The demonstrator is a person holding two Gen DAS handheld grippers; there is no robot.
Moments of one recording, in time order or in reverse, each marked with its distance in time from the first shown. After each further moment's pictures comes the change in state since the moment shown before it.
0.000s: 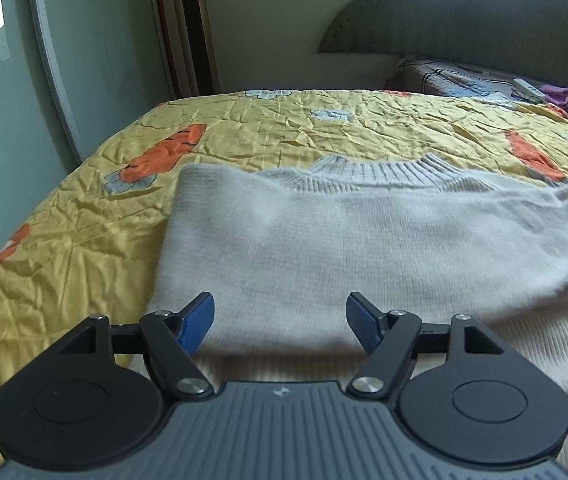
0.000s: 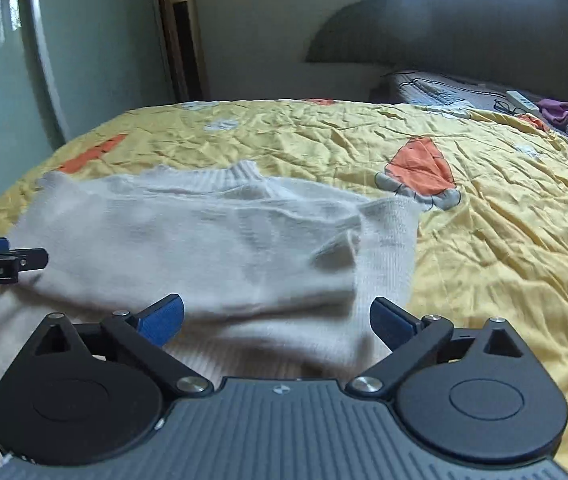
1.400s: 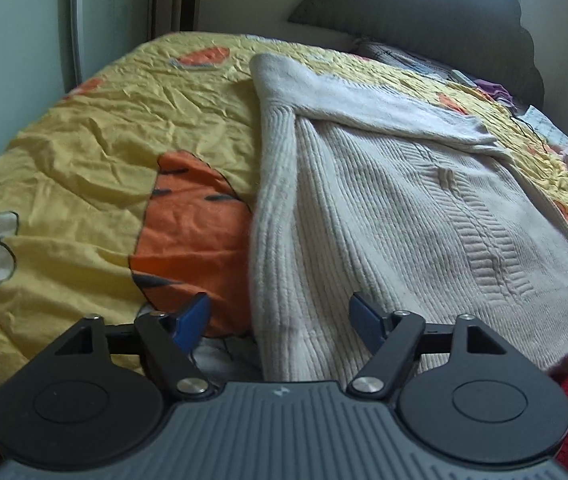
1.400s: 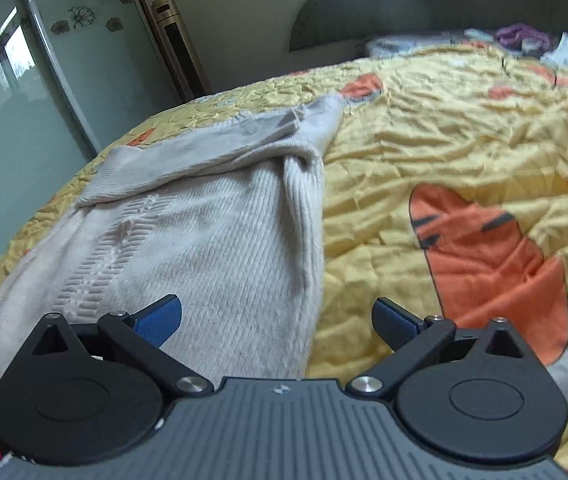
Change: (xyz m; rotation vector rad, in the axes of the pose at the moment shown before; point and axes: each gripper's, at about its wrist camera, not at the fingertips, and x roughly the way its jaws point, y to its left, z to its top) left arm -0.144 0.145 -0.170 -0.082 0.102 -0.282; right arm -0.146 -0.047 -0.148 0.223 0.017 0.131
